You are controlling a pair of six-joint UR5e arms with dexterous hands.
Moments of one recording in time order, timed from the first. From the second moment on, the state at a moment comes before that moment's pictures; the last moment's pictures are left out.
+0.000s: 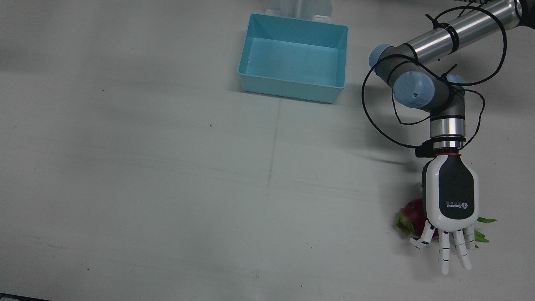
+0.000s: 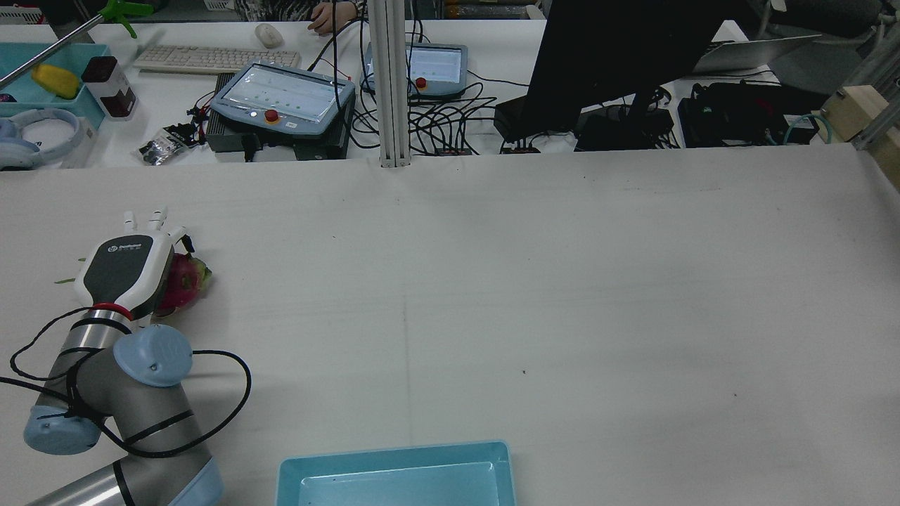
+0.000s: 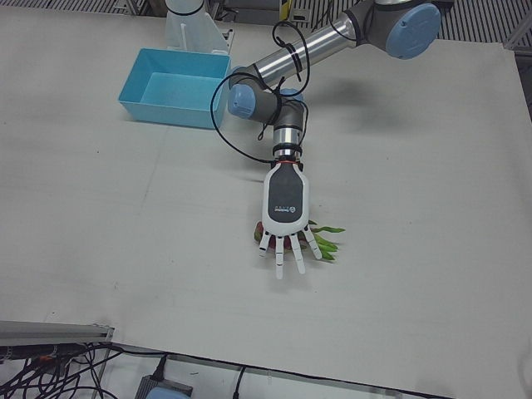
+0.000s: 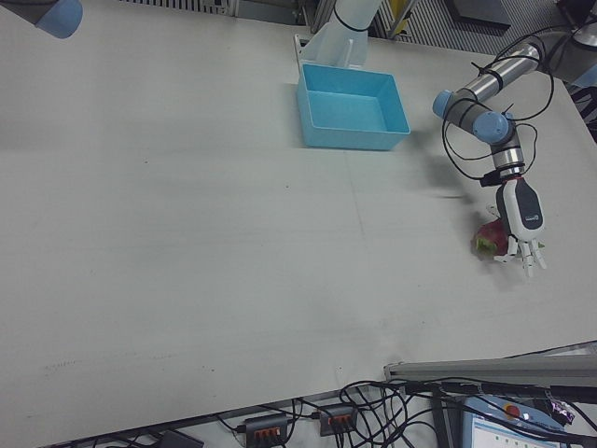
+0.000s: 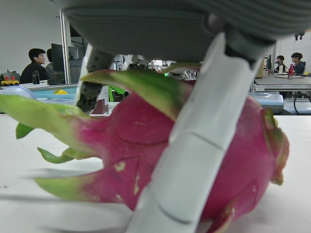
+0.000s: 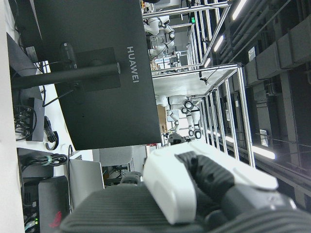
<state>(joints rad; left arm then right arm) -0.60 -2.10 -1.48 0.80 0.72 1.29 1.50 -1.64 1.73 -3.23 -1.56 0.15</state>
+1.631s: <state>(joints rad) -0.60 -2.10 -1.47 0.76 0.73 1.33 1.50 -1.64 1.73 -3.23 -1.56 0.15</state>
